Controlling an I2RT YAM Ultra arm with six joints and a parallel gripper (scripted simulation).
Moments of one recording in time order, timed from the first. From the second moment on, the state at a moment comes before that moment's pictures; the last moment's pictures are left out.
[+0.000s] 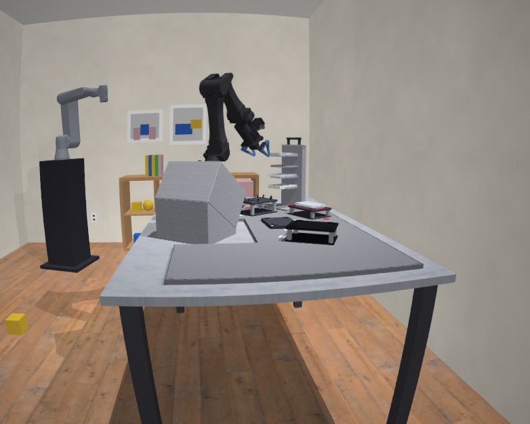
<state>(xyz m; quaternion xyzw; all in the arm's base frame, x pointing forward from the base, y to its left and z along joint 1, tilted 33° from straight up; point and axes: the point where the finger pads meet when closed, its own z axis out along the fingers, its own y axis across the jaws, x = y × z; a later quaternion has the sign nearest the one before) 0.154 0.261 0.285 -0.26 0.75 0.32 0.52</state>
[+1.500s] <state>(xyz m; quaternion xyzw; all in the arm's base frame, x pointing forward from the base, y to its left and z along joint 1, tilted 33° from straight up) 0.162 0.280 0.239 -0.26 0.75 0.32 0.53</state>
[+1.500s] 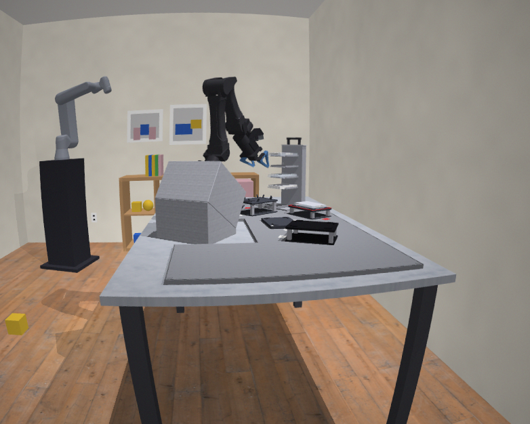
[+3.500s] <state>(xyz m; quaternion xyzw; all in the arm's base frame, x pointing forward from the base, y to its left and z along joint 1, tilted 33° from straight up) 0.181 0.296 0.253 -0.25 0.75 0.32 0.53</state>
